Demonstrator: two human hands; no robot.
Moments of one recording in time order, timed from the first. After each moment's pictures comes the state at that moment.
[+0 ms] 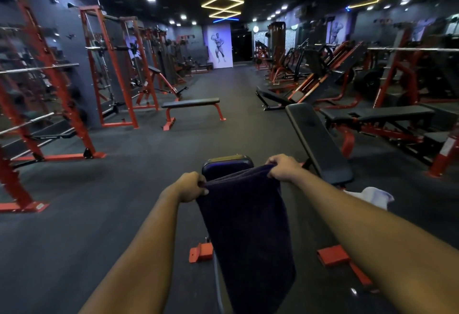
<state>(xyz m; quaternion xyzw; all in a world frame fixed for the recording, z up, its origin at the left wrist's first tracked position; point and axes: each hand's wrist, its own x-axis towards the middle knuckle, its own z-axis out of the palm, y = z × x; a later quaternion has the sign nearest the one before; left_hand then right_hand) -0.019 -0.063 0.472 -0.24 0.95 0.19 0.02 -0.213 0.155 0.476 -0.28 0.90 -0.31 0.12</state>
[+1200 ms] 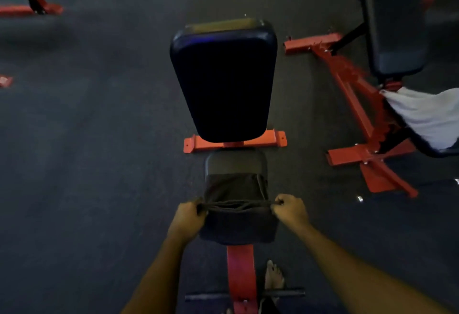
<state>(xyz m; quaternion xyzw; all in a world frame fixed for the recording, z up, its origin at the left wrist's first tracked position) -0.046 -0.077 0.071 -0.40 0.84 0.36 0.10 -0.238 0.126 0.061 -0.12 0.90 -0.21 0.37</state>
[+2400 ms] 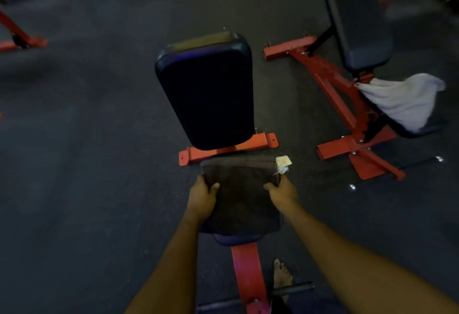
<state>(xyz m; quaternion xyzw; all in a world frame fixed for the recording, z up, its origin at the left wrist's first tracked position) -0.103 -0.063 0.127 -0.40 0.80 0.44 0.04 -0.229 0.115 0.102 0.03 0.84 -0.44 0.33</state>
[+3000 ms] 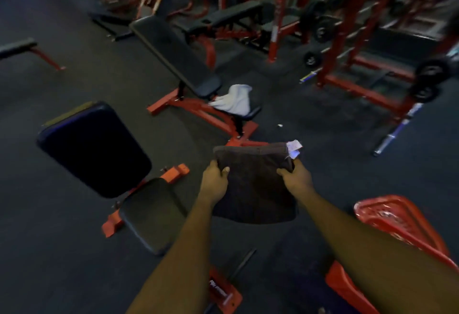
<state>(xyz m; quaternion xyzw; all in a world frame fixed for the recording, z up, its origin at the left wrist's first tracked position) -0.085 0.254 0.270 -0.07 0.90 0.43 0.06 -0.069 0.480 0.268 0.23 0.81 -0.53 0.04</state>
